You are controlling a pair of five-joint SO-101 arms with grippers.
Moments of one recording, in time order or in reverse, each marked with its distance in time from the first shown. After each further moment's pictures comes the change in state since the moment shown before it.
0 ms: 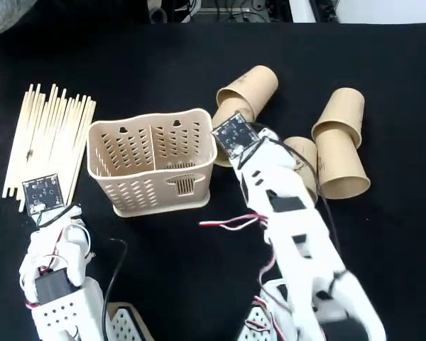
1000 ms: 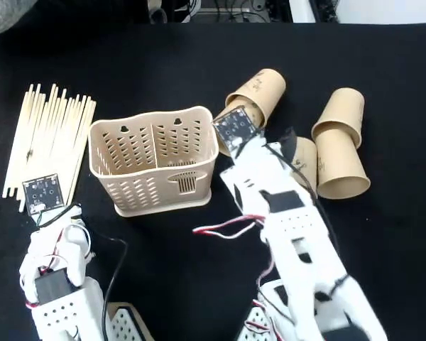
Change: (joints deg) left arm 0.0 0.0 0.0 0.0 0.1; right arm -4.5 2.4 -6.3 25.8 -14.2
